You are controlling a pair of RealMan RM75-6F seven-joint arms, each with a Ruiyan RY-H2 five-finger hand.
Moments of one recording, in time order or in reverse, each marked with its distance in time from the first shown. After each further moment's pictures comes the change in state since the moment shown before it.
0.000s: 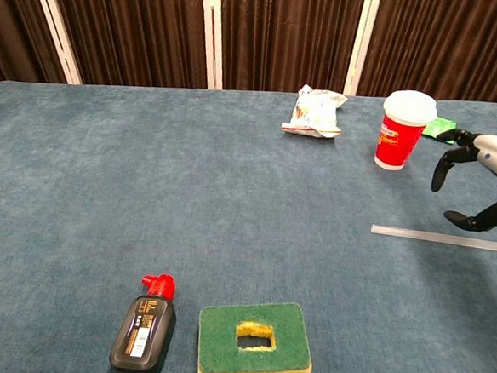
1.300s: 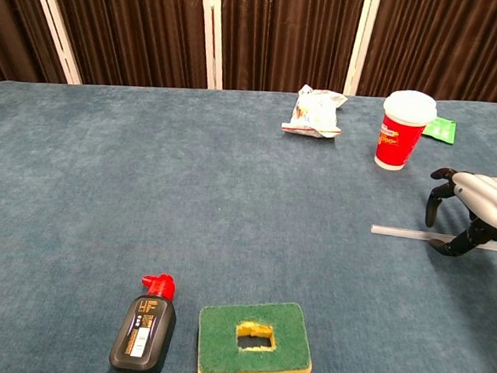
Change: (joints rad) left arm -0.002 0.003 0.000 -0.004 -0.008 -0.007 -0.006; right arm 0.063 -0.214 0.011 0.306 0.142 -0.028 0.035
